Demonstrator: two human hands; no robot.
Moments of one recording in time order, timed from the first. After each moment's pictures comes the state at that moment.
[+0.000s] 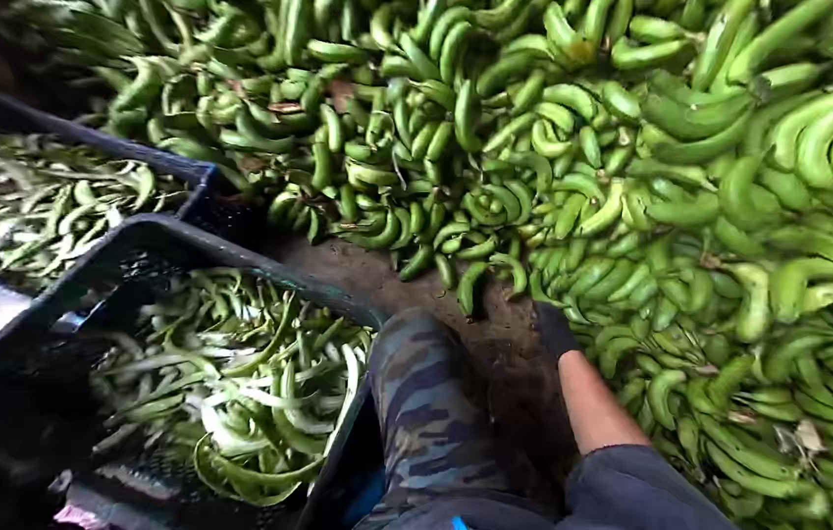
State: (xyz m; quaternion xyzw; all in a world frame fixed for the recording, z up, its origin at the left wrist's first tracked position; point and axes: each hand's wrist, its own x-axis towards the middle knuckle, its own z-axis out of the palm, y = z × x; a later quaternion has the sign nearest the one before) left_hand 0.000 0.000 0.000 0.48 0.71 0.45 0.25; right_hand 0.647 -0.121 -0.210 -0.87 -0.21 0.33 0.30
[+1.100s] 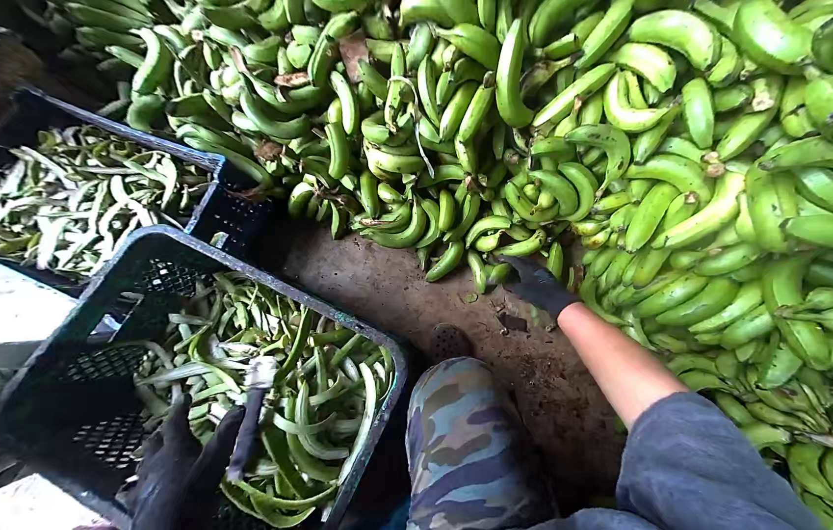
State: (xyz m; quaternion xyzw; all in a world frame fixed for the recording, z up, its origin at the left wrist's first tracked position) left_hand 0.066 0.039 -0.024 0.57 0.80 0.03 0.21; right_hand 0.649 0.057 -0.208 -0.75 -0.56 0.33 0.13
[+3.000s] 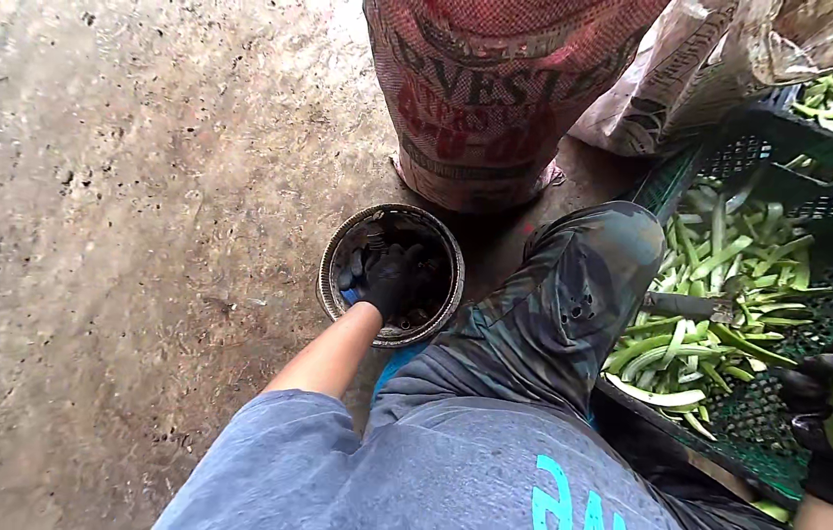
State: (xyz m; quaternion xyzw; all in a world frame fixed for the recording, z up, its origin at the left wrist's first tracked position) left_hand -0.080 -0.361 -0.098 0.15 0.95 0.11 0.27; right_hand 0.292 0.098 -0.039 -0.21 -0.35 0.88 0.25
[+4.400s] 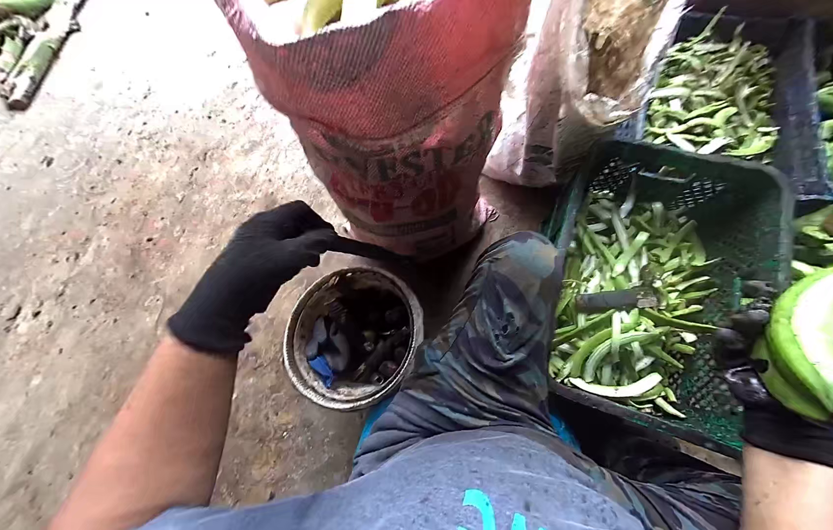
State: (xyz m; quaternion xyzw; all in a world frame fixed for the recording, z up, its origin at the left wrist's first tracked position) left_hand -0.124 -0.351 0.126 0.26 0.87 0.38 0.18; right_hand 0.283 0.076 -0.004 -0.09 -0.28 0.90 0.31
